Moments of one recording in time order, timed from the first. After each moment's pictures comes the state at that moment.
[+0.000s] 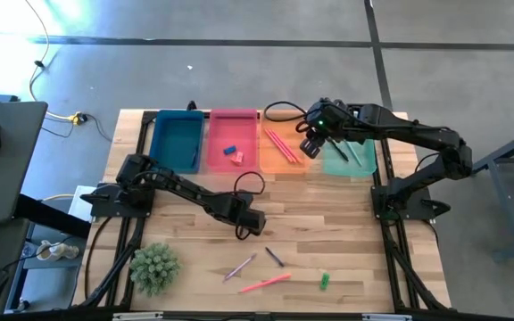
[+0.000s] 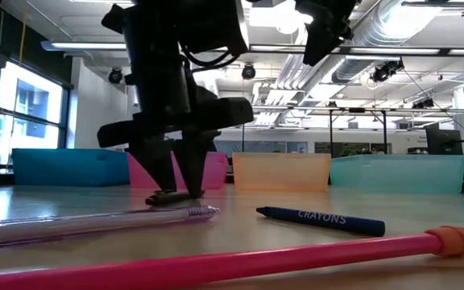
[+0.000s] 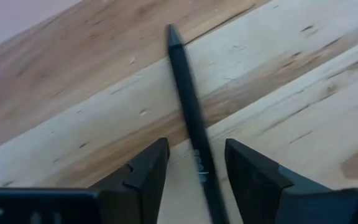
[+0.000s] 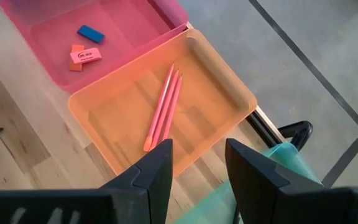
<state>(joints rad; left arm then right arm) -0.12 2.01 1.27 -0.69 -0.24 -1.30 -0.28 1.40 1.47 -1.04 0.38 0.20</state>
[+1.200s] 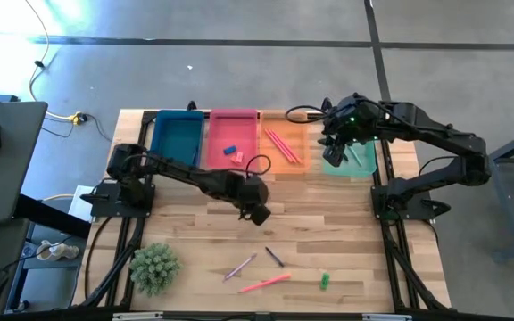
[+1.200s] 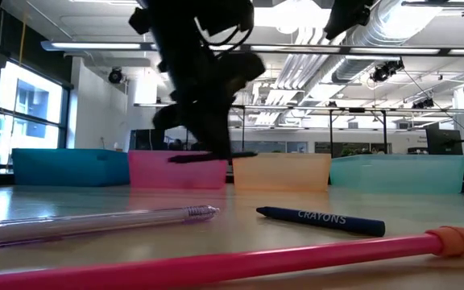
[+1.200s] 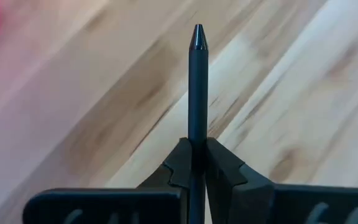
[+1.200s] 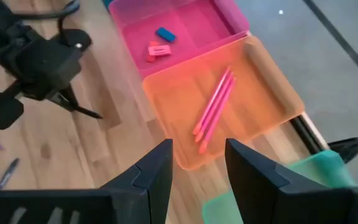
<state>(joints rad) 0.03 1.88 1.26 -0.52 -0.13 -0.80 -0.28 1.22 1.47 -1.12 0.11 0.10</state>
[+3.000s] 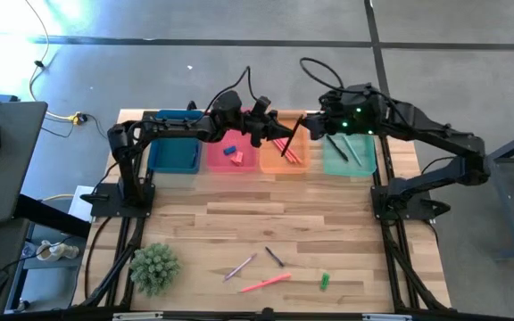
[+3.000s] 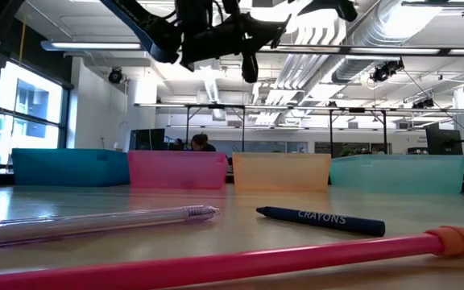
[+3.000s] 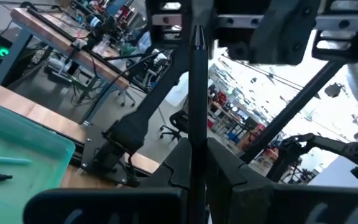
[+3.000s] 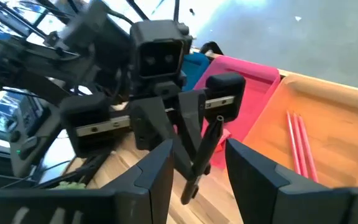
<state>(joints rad) 0.55 1.87 1.27 0.75 0.73 -0.76 -0.28 1.23 1.47 -0.75 0.11 0.73</state>
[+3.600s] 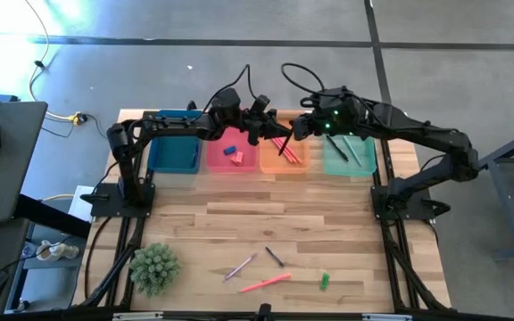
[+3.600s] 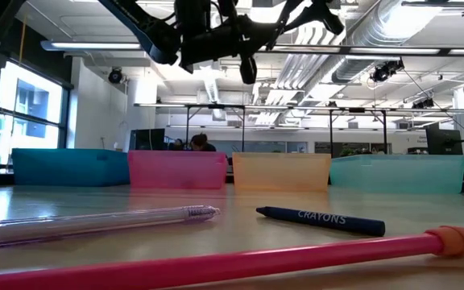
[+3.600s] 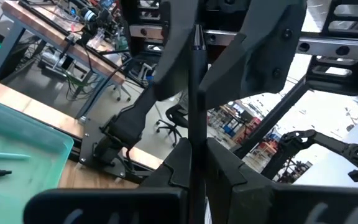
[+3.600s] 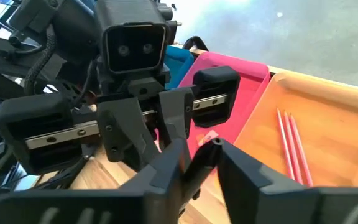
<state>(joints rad) 0.58 1.87 1.27 0.75 0.79 -0.76 -0.28 1.34 1.47 -0.72 0.17 0.74</state>
